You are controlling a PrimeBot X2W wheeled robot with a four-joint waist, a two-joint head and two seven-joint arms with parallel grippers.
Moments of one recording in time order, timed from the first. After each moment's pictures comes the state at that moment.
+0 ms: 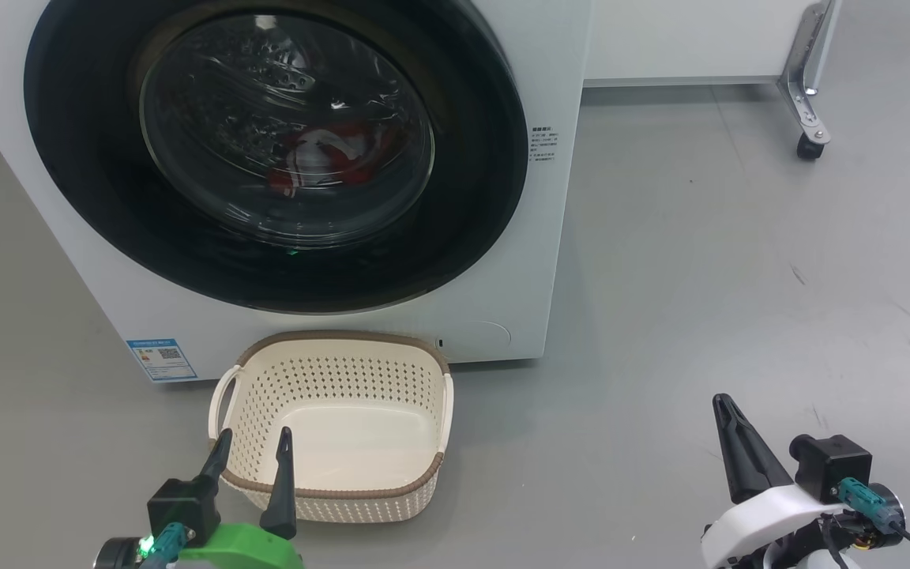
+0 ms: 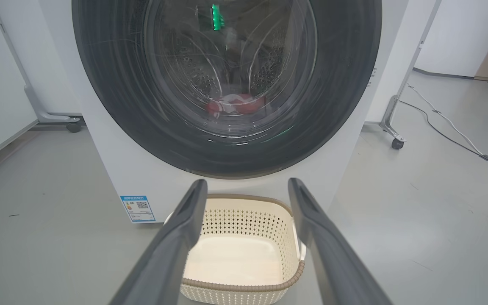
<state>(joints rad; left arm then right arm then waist) -0.04 0.09 -0.34 0.34 -0.46 0.08 -0.25 0.01 -0.15 0.27 0.30 0.41 -0.04 -0.25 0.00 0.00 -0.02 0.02</state>
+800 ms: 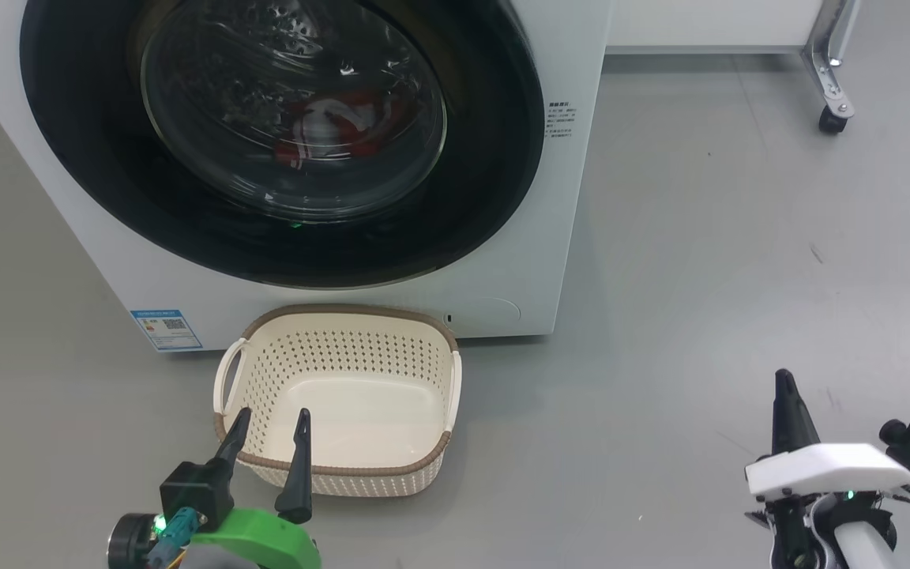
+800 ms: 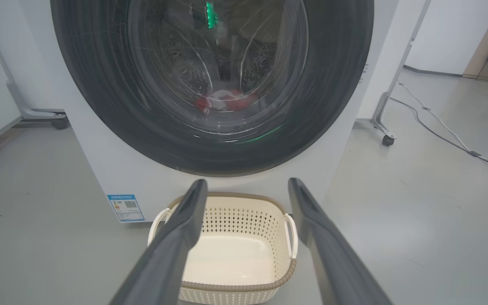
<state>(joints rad) -0.07 0.08 -0.36 0.32 -0.45 0.07 -0.25 -0.04 -0.05 0.08 0.32 0.90 0.10 -0.20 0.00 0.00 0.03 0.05</state>
